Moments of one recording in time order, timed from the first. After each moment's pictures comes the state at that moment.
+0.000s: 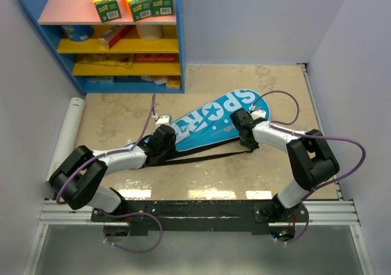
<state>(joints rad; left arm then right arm) -0.68 1.45 0.58 0.07 -0.28 -0.65 0.48 1.63 0.89 -0.55 0.54 0.78</state>
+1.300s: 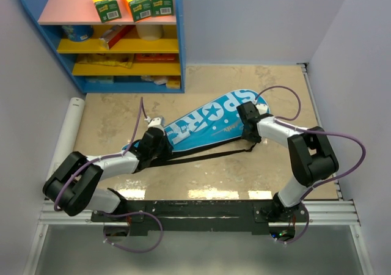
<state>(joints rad) -0.59 1.38 0.44 0.23 -0.11 -0.64 0.39 1.66 0.93 -0.46 0.43 0.64</state>
